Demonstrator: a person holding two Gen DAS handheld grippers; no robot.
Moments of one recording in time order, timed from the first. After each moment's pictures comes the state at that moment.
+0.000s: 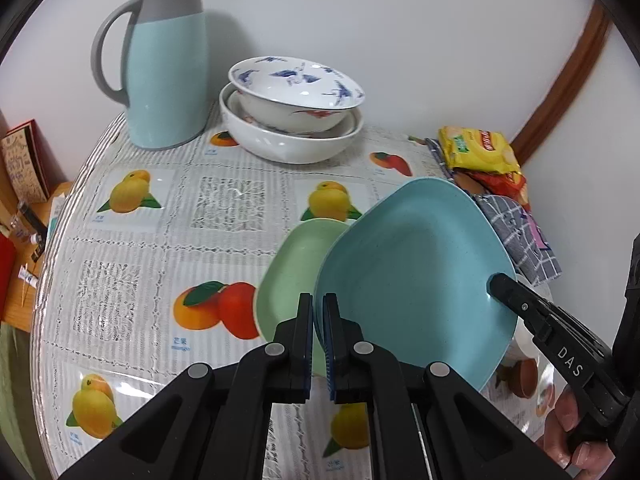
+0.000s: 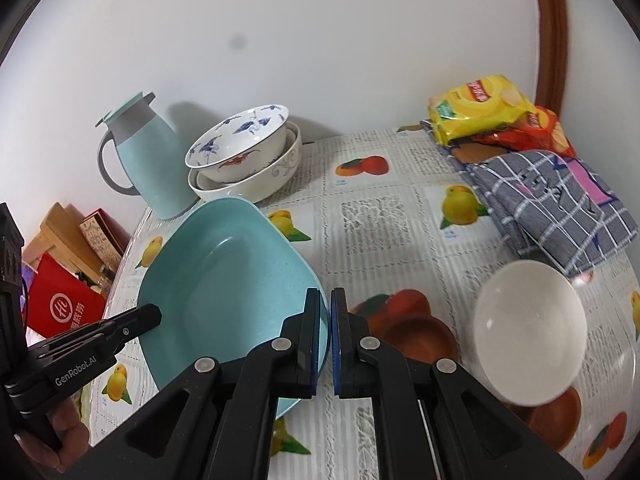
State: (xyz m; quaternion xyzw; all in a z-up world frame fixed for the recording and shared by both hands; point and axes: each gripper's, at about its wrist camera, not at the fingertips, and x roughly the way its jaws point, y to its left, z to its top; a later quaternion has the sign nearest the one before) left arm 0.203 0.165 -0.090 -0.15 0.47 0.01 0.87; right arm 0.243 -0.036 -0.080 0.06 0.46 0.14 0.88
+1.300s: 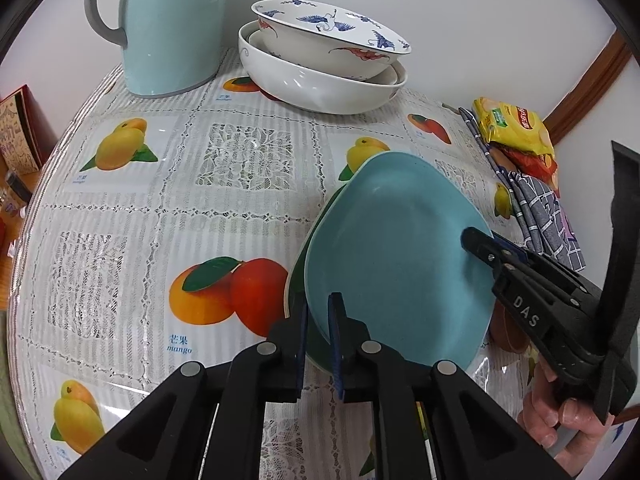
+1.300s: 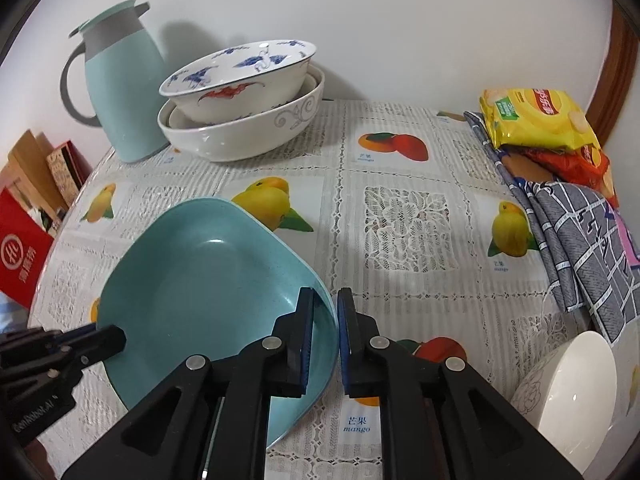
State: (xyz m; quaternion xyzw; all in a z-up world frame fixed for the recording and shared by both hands) left arm 0.222 0.181 -0.146 -0.16 0.53 0.01 0.84; right arm 0.301 0.025 -0.144 -0.06 0.49 0.14 0.86
